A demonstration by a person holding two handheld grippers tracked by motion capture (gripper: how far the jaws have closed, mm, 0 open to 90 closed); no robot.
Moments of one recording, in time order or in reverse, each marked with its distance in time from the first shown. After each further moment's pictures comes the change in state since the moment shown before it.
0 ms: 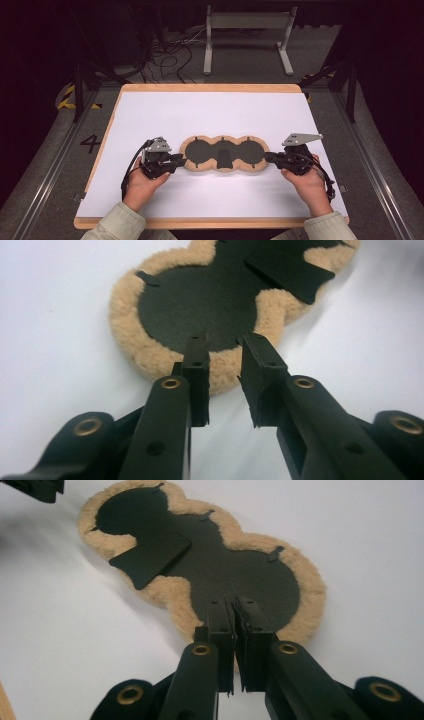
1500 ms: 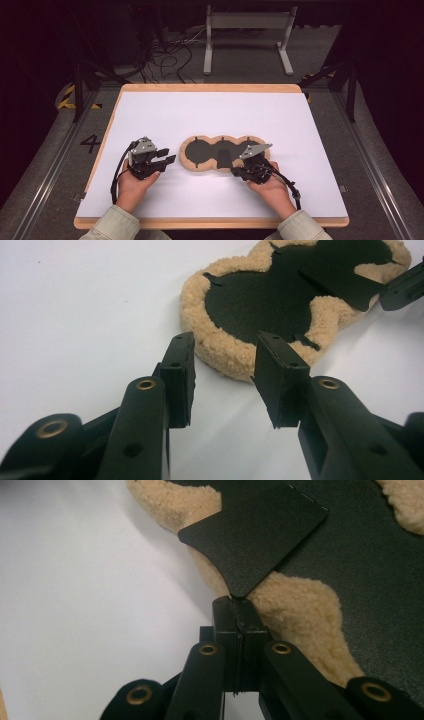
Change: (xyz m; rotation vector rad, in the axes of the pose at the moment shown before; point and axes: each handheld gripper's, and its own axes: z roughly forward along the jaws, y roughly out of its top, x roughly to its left) left arm 0.019 -0.022 -0.016 -0.078 0.104 -0.055; right arm 0.053 0.000 0.088 0.141 0.133 -0.067
